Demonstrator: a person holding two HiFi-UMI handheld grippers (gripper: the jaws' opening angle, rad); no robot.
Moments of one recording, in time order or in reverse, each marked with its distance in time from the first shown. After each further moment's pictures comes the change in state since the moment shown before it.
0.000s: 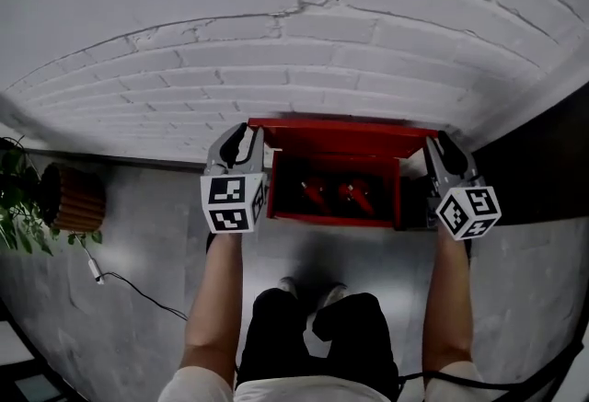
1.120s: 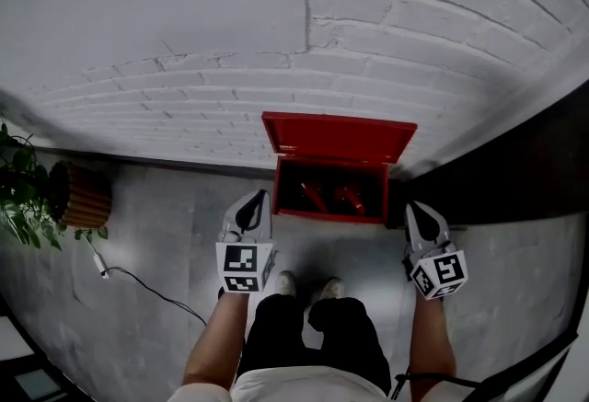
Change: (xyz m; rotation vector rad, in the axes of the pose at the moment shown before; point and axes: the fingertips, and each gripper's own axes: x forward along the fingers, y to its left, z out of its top) left arm -0.119 -0.053 -0.010 -0.041 0.125 -0.059; right arm -0.106 0.084 -0.009 -0.041 0.109 0.076
